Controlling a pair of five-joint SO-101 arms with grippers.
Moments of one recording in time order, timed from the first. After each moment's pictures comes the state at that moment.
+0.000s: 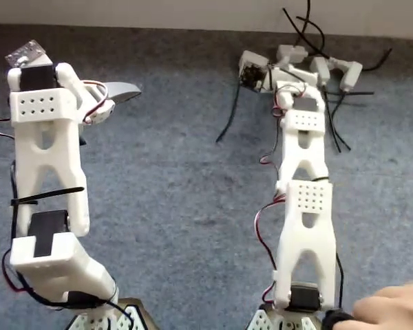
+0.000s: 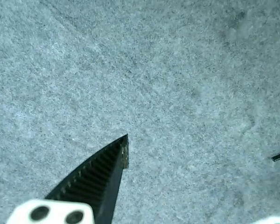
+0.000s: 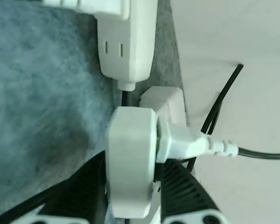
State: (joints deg) left arm -14.0 9.7 -20.6 97.8 38.5; right arm 1.8 81.8 -80.7 32.7 81.3
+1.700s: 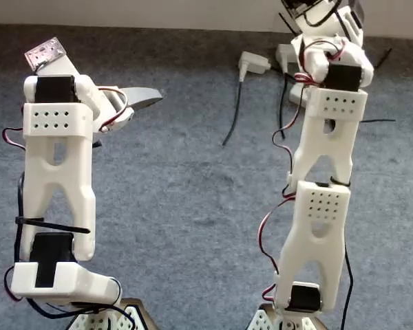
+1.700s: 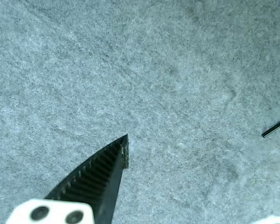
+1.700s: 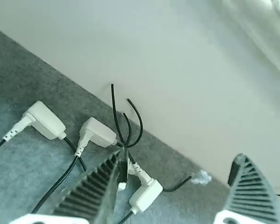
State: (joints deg) left arm -7.9 -1.2 -12.4 96.1 38.5; right arm 2.4 48.4 -94.0 75.4 41.4
